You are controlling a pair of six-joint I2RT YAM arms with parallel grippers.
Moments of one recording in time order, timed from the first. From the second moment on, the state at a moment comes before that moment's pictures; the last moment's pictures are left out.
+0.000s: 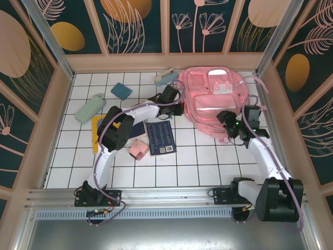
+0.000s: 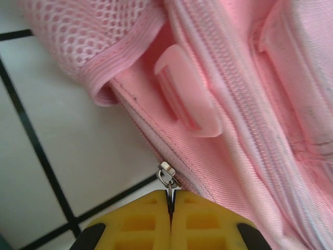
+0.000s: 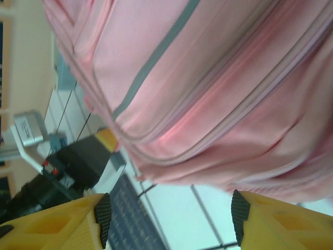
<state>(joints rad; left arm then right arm) -0.67 2.28 1.68 -0.24 0.21 -0.44 0.02 1.08 0.65 -0.34 -0.40 0.93</state>
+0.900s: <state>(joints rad) -0.76 2.22 1.60 -0.19 0.25 -0.48 0.23 1.32 0.53 -0.05 -0.31 1.33</state>
